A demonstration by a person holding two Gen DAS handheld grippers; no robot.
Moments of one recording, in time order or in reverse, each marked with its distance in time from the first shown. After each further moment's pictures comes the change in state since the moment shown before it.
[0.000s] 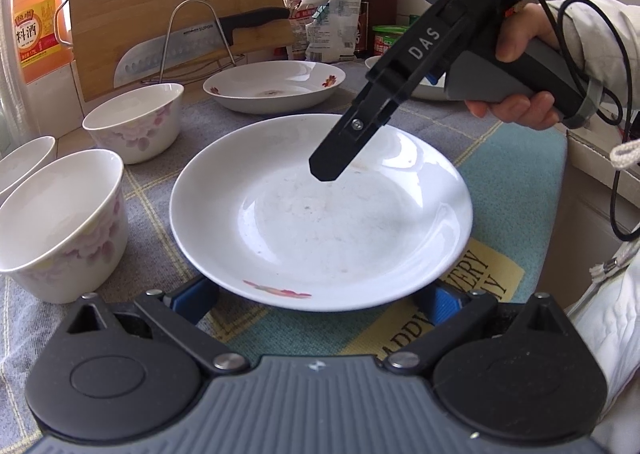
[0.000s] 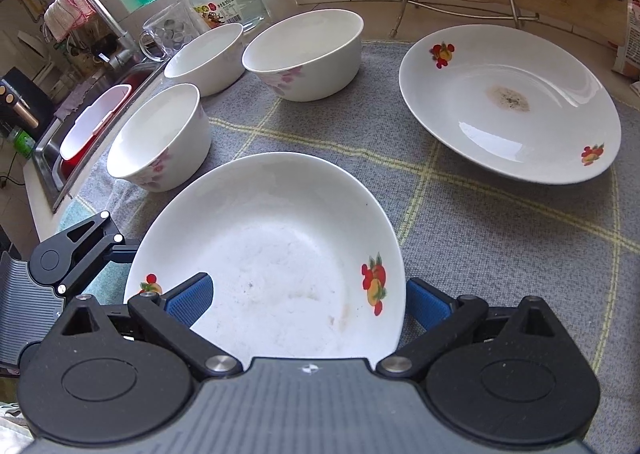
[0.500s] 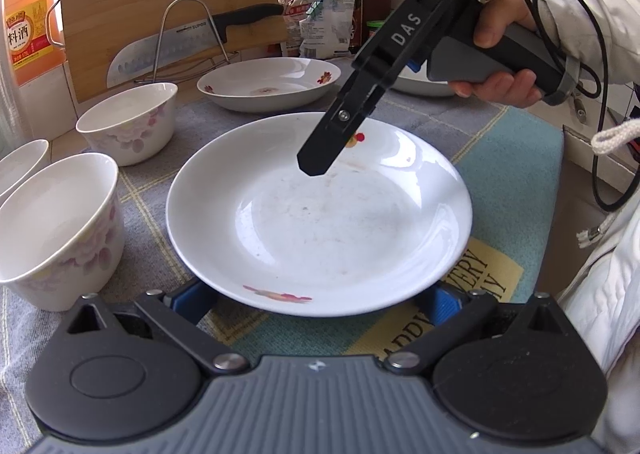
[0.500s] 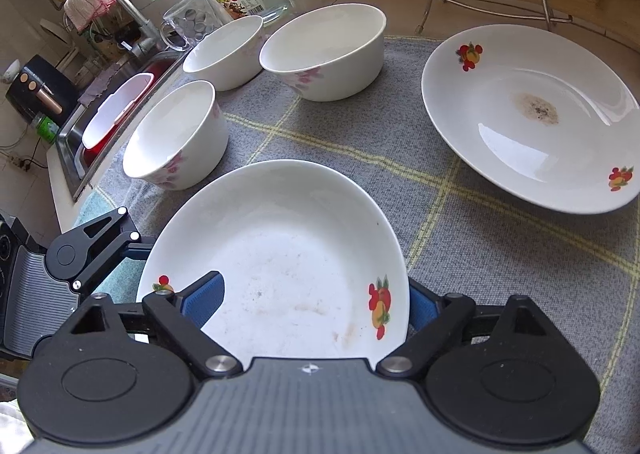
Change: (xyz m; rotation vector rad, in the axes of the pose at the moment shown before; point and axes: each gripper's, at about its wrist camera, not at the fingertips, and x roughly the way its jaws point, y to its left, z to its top) left arm 0.001 0.000 0.003 0.015 0.014 -0.016; right arm 0.003 -0.010 0.016 -0.027 0.056 0.094
